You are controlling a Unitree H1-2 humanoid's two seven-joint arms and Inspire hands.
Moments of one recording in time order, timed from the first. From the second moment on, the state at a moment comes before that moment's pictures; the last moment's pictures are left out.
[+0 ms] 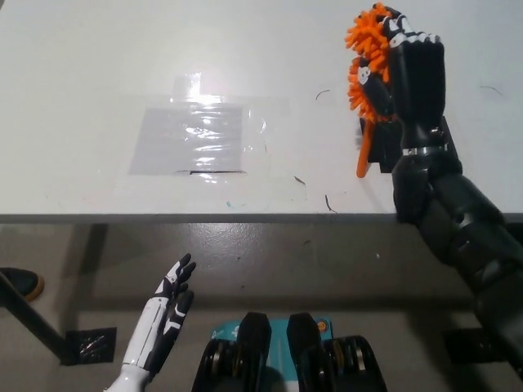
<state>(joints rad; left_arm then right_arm) 0.02 0.10 -0.10 0.04 0.21 -0.21 0.00 -1.09 -0.15 0.46 1.39 -0.71 -0.45 -1.07</state>
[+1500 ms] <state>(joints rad) 0.01 0.13 -0.10 0.03 0.21 -0.21 -0.01 -1.29 -0.30 1.00 1.37 -0.98 -0.36 -0.77</state>
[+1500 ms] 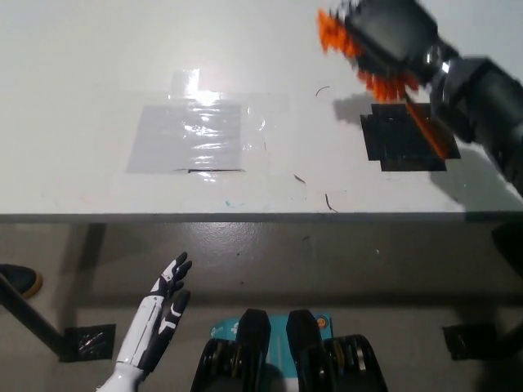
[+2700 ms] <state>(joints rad) 0.02 0.14 -0.10 0.01 0.21 -0.21 -0.02 -1.29 -0.32 0.68 1.15 -0.92 -0.26 -0.23</state>
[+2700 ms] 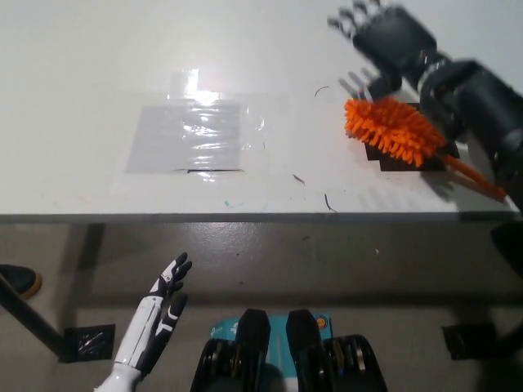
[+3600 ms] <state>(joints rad) -0.01 0.13 -0.10 0.05 0.21 -0.21 -0.02 -0.72 -0.44 0.28 0.12 -0.63 -0.23 -0.06</state>
